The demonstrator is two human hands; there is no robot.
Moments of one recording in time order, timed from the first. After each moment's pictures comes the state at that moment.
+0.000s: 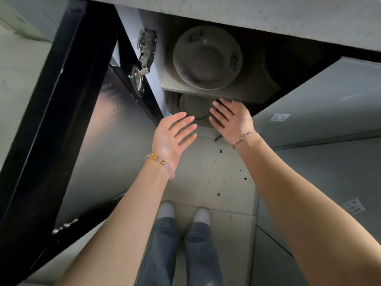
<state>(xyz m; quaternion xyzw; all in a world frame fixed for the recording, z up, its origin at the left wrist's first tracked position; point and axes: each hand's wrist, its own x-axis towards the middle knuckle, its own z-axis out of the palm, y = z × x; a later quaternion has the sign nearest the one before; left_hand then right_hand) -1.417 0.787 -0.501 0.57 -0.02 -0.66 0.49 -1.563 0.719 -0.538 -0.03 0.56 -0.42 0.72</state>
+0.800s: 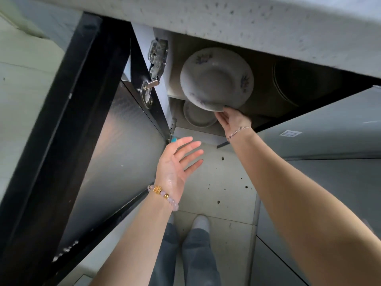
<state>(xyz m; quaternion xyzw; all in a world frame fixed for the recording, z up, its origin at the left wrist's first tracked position) -1.415 0.809 -0.507 0.57 0.00 -0.67 0.48 -1.535 0.676 -0.555 0.02 0.61 -0.46 0.65</state>
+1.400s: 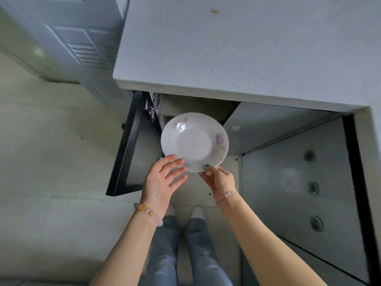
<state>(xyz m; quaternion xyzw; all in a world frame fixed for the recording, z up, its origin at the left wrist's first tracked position) -1.409 0.908 -0.318 0.56 -0.05 -0.69 0.46 -1.556 0.888 -0.381 0.02 0.64 -0.42 0.64</state>
